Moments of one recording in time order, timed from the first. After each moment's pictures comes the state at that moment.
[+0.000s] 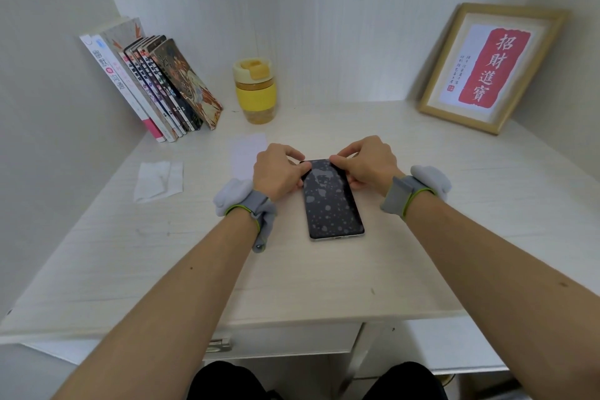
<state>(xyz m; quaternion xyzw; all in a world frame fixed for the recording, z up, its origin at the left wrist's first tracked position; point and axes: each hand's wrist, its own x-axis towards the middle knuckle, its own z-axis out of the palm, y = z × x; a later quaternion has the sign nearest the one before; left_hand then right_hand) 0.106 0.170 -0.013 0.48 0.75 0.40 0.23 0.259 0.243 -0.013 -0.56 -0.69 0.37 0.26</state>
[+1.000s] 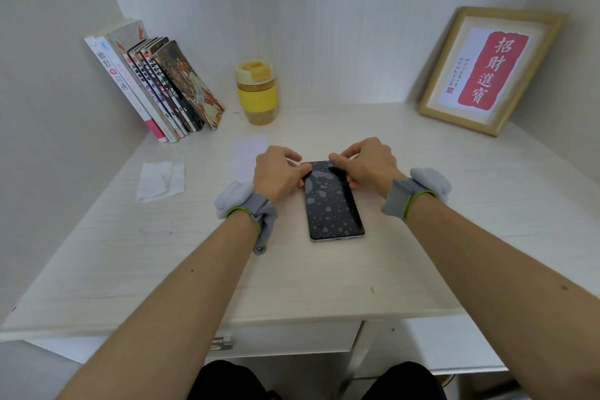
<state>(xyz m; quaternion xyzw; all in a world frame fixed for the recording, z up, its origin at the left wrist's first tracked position) 0.110 0.165 -0.014 0.46 0.75 0.42 0.22 0.260 0.236 -0.011 -0.56 -0.70 0.35 0.27</state>
